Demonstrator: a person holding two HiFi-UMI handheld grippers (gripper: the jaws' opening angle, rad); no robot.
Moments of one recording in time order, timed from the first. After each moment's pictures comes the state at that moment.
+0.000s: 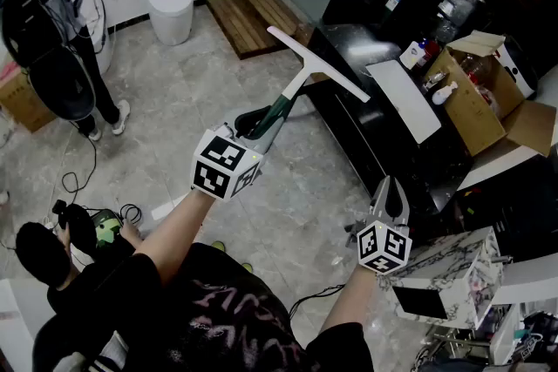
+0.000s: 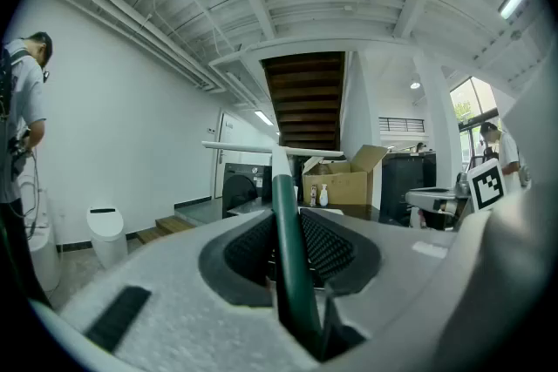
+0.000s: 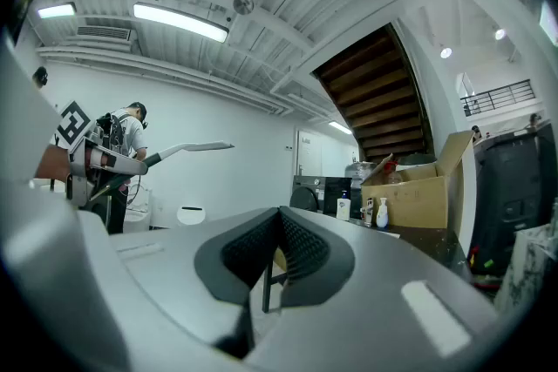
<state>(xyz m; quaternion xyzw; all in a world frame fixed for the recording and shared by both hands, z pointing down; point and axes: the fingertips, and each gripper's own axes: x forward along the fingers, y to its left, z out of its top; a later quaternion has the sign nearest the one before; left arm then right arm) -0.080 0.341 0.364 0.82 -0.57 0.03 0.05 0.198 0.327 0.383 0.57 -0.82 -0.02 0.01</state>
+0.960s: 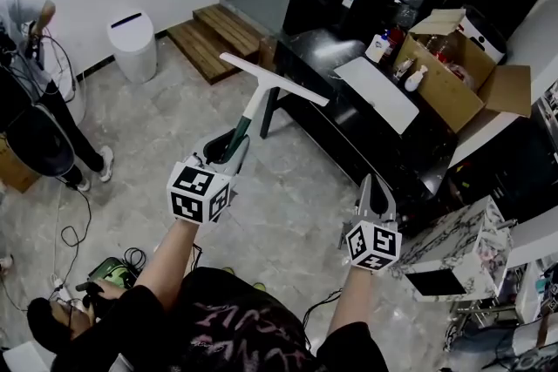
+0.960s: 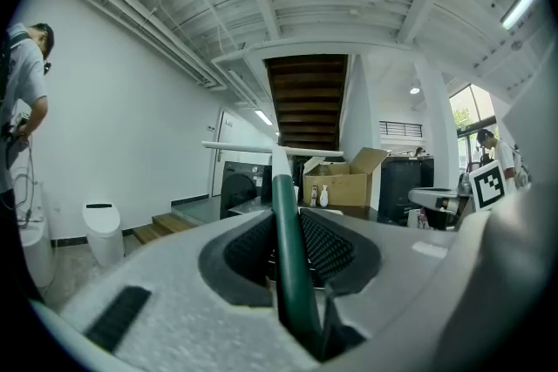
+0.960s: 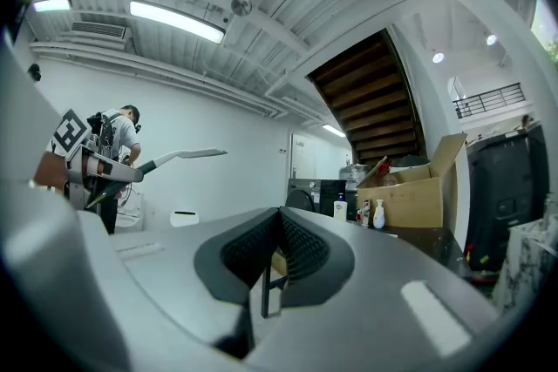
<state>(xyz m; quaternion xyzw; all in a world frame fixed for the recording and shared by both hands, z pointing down) -0.112 0.338 0.377 0.82 -0.57 0.02 0.07 0.179 0.325 0.382 0.58 -0.82 -0.01 0.00</state>
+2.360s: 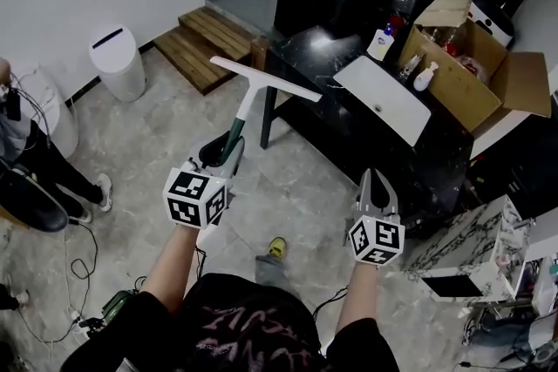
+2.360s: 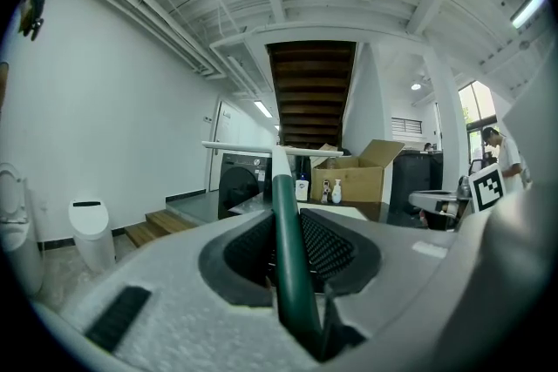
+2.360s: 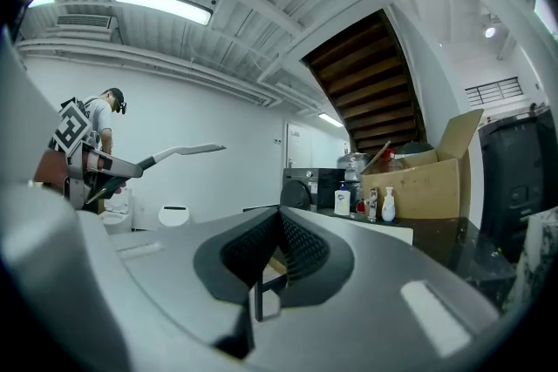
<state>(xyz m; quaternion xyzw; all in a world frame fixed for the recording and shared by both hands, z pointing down) -0.137 0.174 0.411 0.82 -0.56 0.04 0.08 0.158 0.168 0.426 0.59 -0.81 0.01 0.02</state>
